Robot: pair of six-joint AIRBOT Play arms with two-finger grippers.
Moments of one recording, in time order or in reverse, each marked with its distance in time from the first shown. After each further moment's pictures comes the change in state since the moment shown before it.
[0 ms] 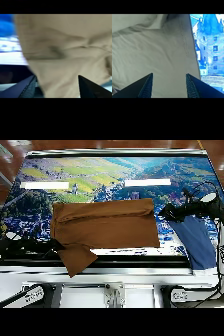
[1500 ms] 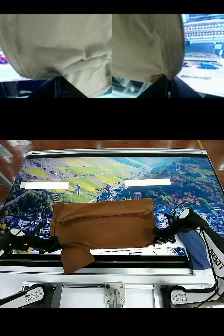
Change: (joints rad) left arm -0.050 -0.052 0.065 -0.001 0.044 0.025; right arm 0.145 0.004 -0.278 -0.235 0.053 0.134
